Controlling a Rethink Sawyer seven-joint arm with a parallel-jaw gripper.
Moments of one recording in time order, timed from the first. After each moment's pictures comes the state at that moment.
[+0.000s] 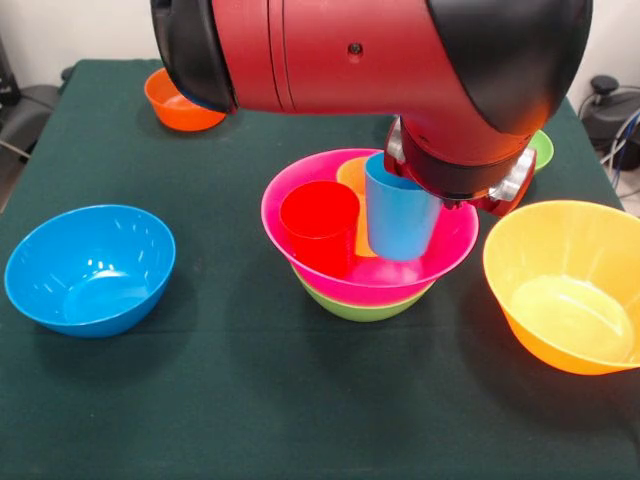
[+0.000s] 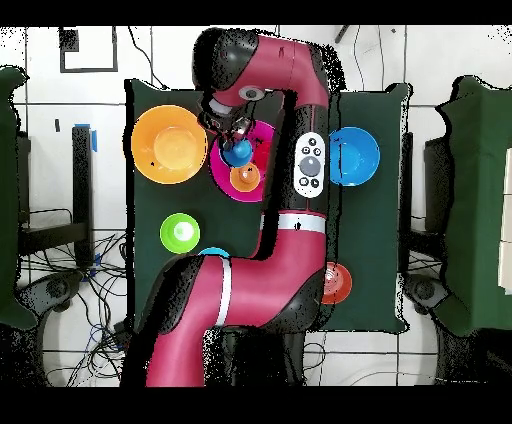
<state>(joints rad) -0.15 0.02 0.22 0.23 -0.12 1.85 2.14</state>
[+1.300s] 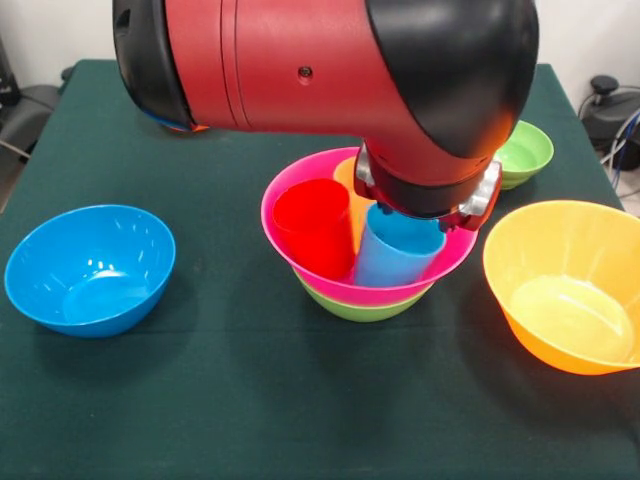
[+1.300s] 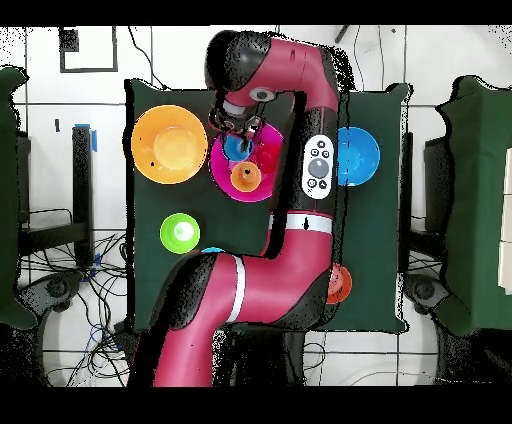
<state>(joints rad) -0.19 0.03 0.30 0.20 -0.22 1.84 2.04</state>
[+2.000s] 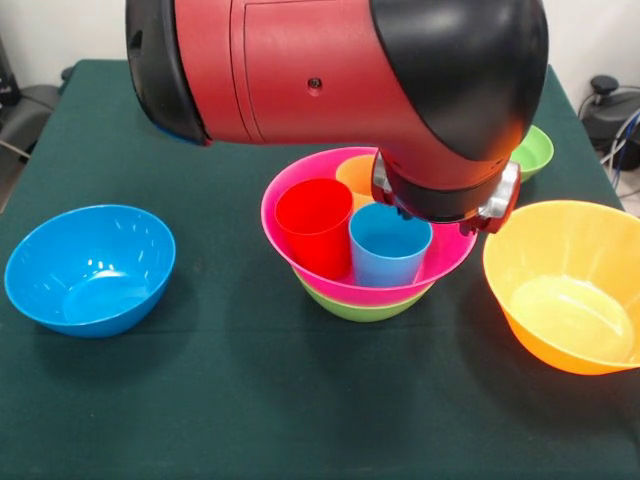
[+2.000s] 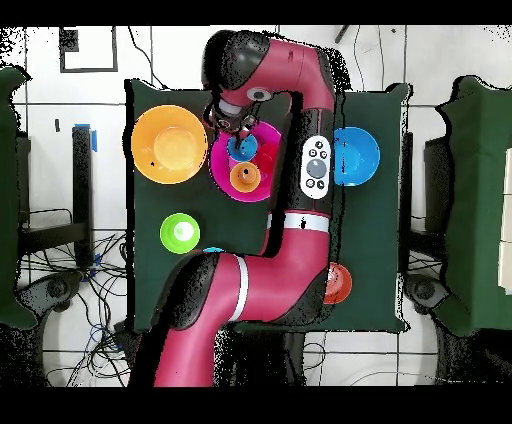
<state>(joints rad) -0.19 0.03 0.37 0.20 -0.24 1.84 2.04</state>
